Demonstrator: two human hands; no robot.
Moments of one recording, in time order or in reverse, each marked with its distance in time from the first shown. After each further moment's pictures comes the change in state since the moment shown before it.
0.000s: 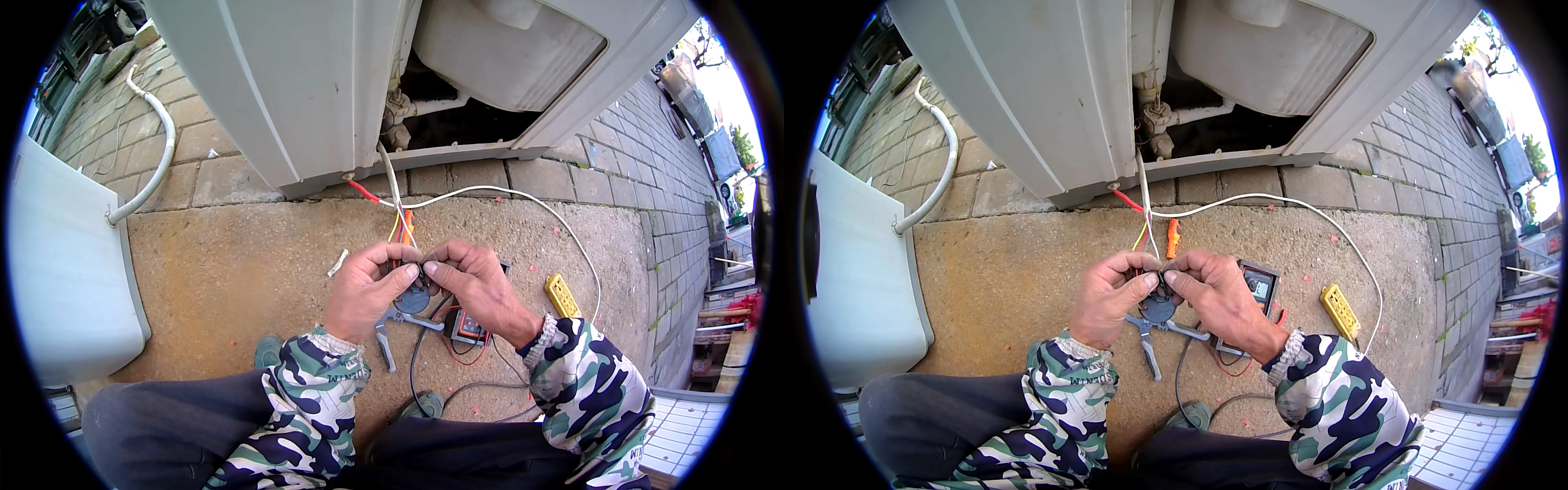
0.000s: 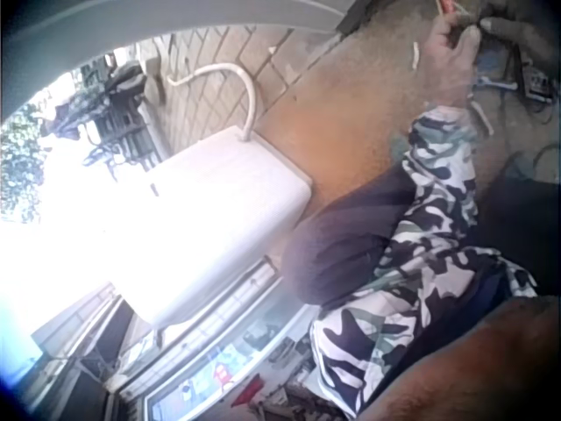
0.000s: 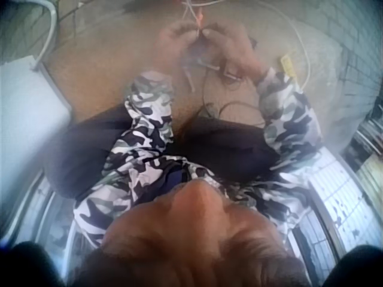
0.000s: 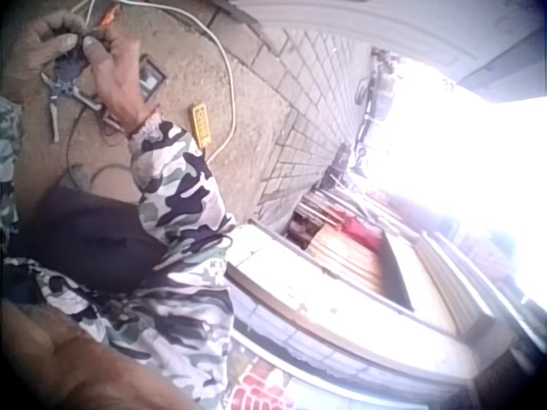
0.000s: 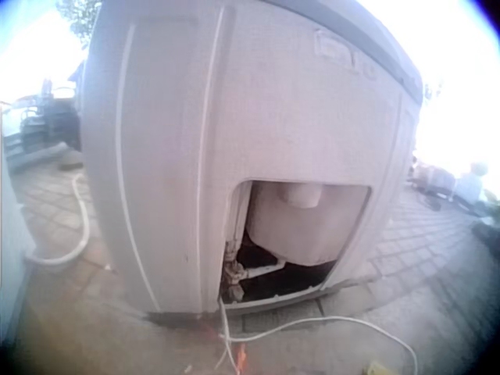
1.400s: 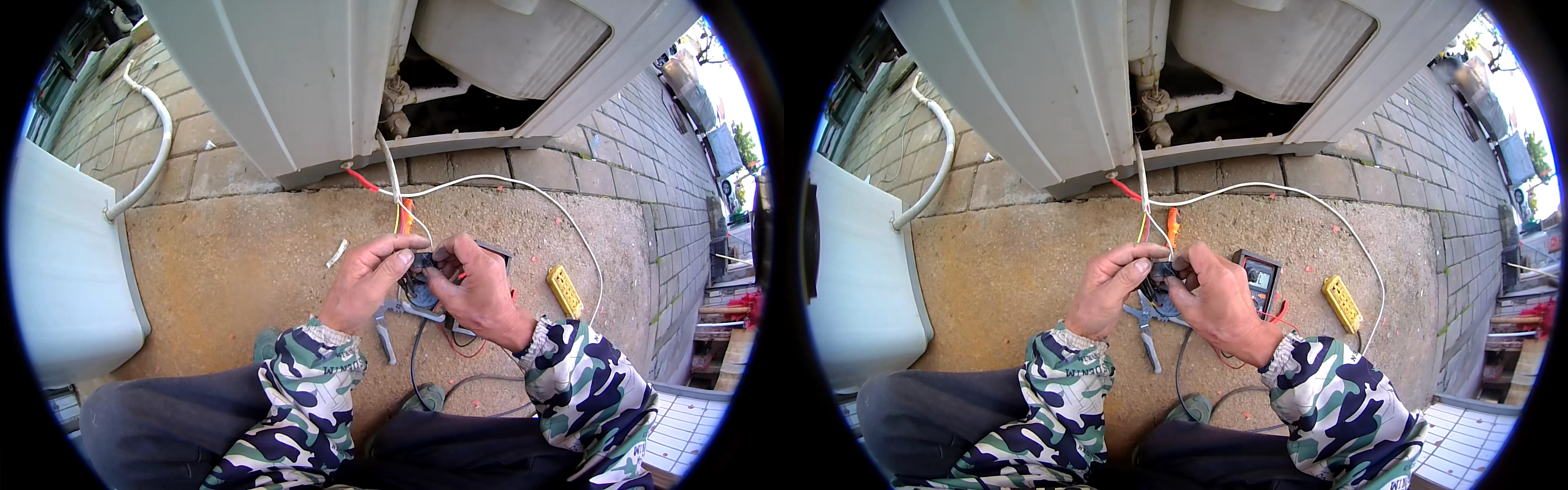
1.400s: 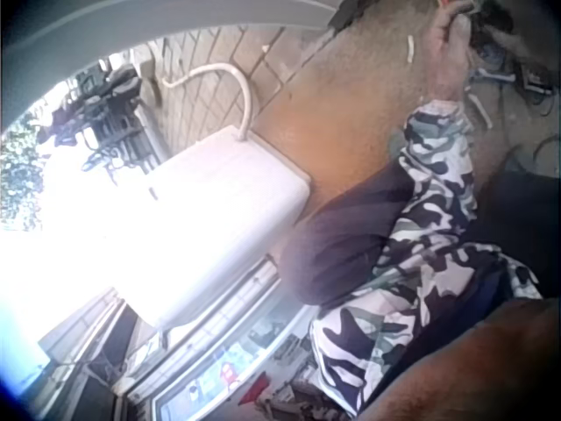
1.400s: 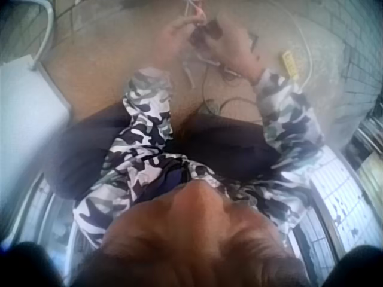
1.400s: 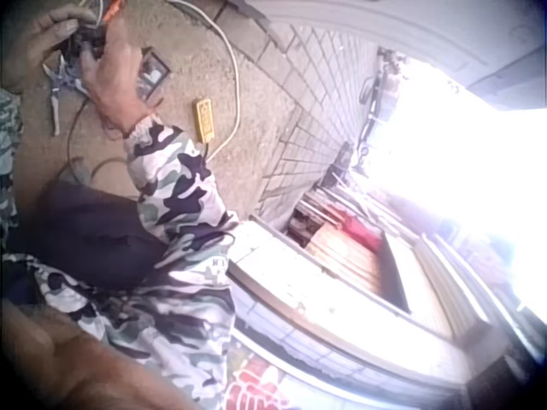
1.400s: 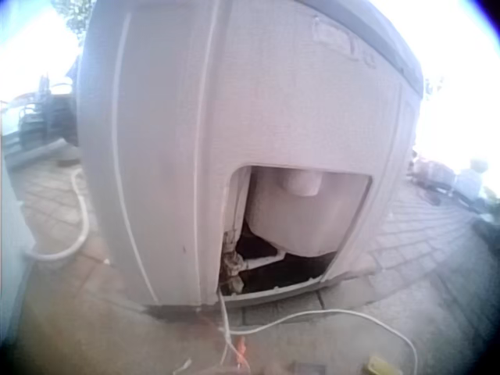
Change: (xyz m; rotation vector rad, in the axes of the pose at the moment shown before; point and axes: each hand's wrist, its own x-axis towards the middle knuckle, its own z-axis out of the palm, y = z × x) left_hand 0.007 -0.008 -0.006 0.062 -0.105 0.031; right_hand -0.008 0.014 0.011 -0.457 0.227 -0.326
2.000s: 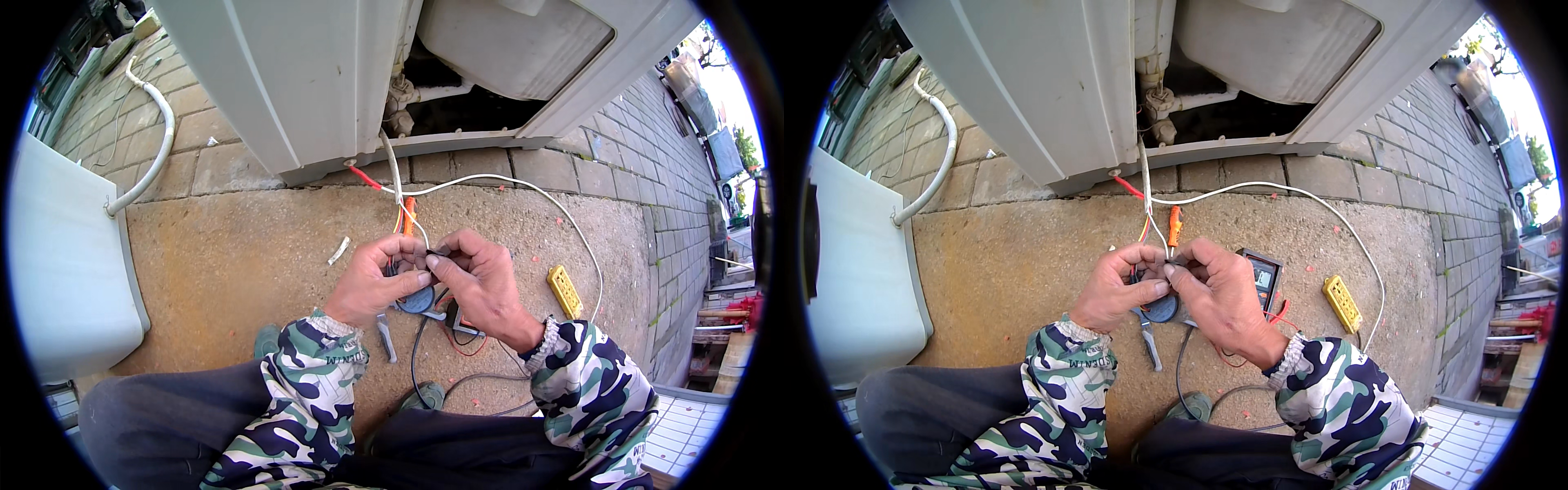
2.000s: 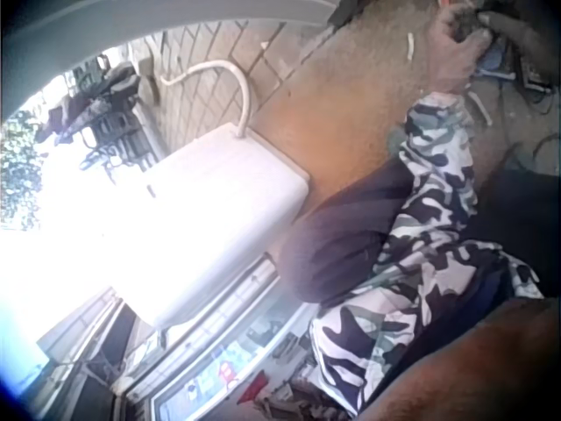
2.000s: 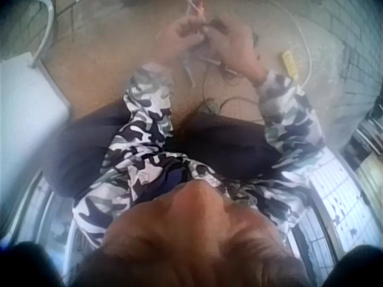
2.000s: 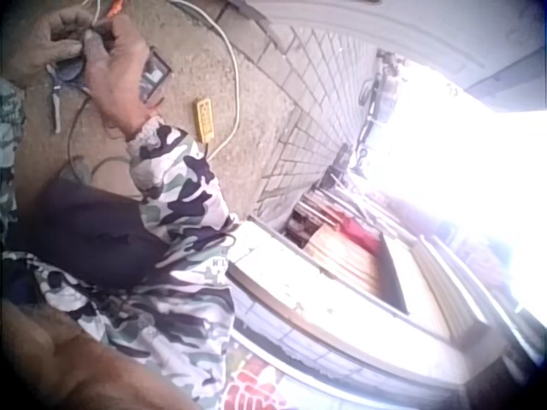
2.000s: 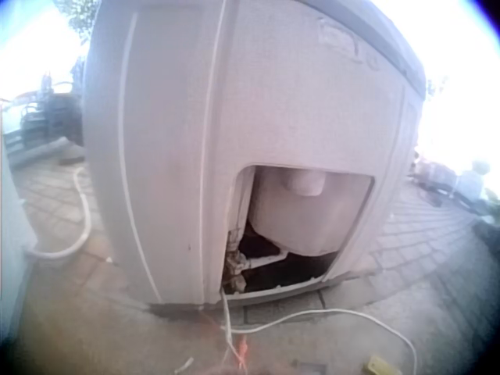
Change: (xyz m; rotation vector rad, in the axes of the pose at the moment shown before) left_hand -0.001 -0.006 -0.006 -0.001 -0.077 -0.048; right_hand 0.001 -0.015 0.000 0.464 -0.037 0.225
